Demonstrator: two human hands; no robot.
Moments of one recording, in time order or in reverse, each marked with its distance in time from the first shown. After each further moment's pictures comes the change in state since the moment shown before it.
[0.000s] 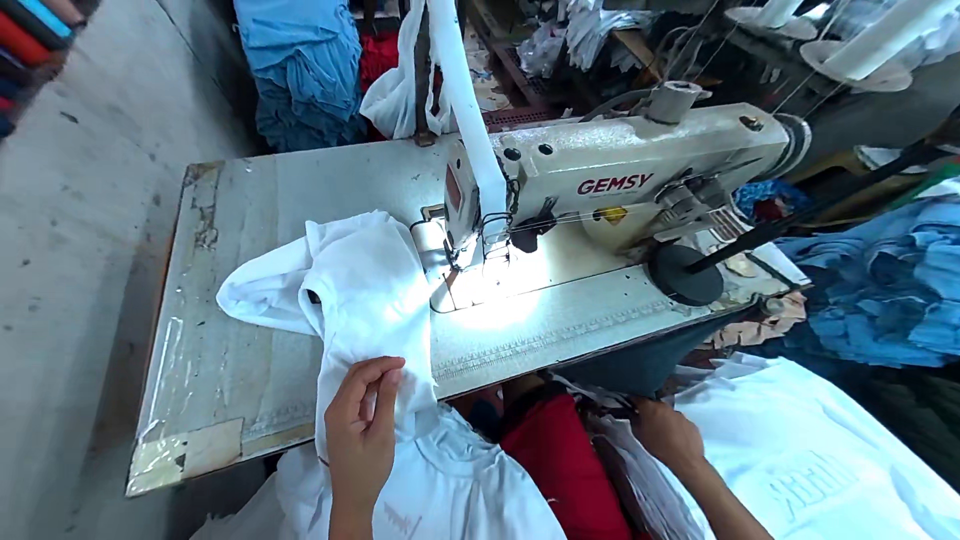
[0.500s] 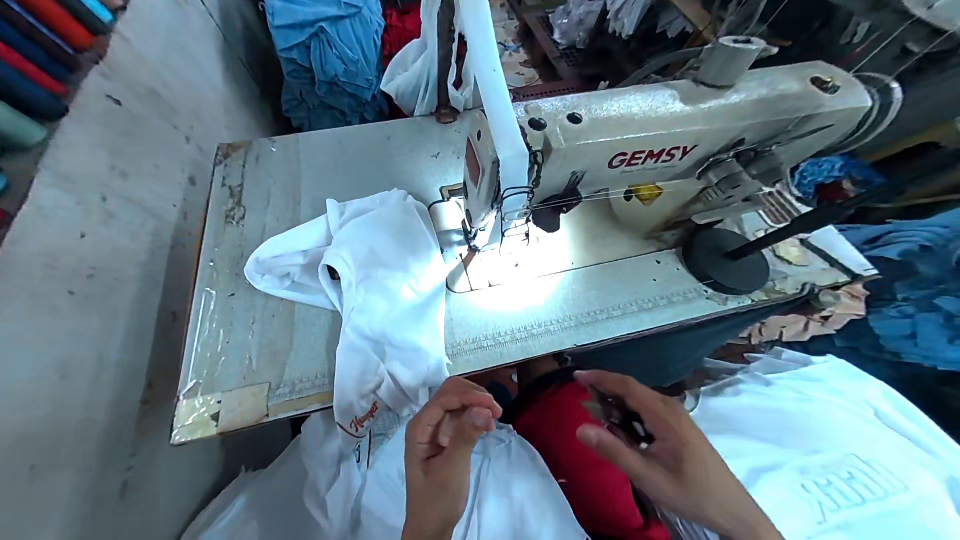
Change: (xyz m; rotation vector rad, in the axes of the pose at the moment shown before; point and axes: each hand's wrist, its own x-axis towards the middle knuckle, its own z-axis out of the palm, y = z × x) left_hand -0.047 0.050 0.050 -0.772 -0.135 -0.135; right_hand -0.124 -0.091 -0.098 0.850 0.326 -1.065
